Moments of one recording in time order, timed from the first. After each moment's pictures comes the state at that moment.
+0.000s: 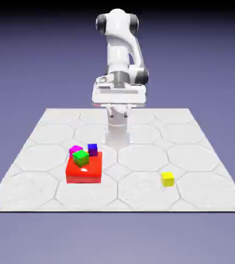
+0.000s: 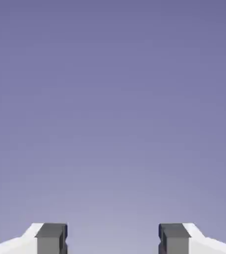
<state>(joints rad) 0.01 -0.53 0.02 -2.78 0.00 2.99 0.76</state>
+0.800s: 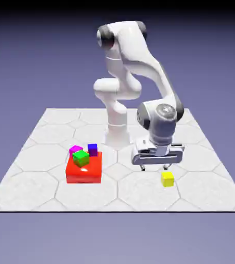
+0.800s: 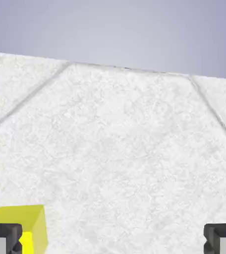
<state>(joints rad) -0.09 0.34 0.43 -2.16 -0.10 2.12 1.09</state>
